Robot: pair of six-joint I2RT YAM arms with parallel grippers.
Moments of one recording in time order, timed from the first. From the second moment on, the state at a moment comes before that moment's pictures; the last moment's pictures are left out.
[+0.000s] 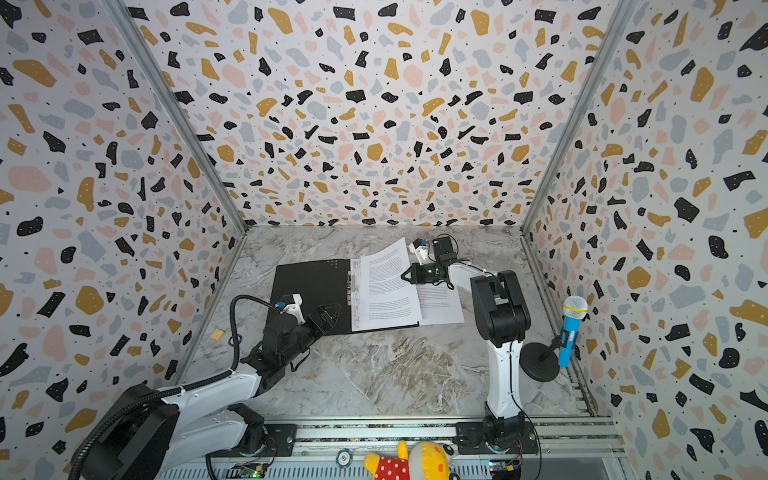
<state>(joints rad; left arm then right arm) -0.49 1.14 0.26 0.50 0.02 -1.00 0.28 2.12 1.42 -0.18 -0.74 0.17</state>
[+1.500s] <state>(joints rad) -0.48 1.14 0.24 0.52 0.03 -1.00 0.31 2.17 1.46 -0.14 -0.78 0.31</state>
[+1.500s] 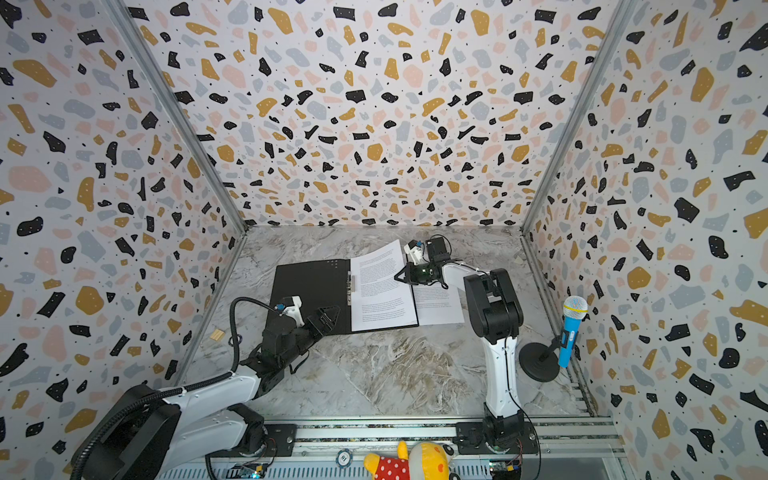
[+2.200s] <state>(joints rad) -0.48 1.14 0.24 0.52 0.03 -1.00 0.32 2.17 1.46 -0.13 -0.78 0.32</state>
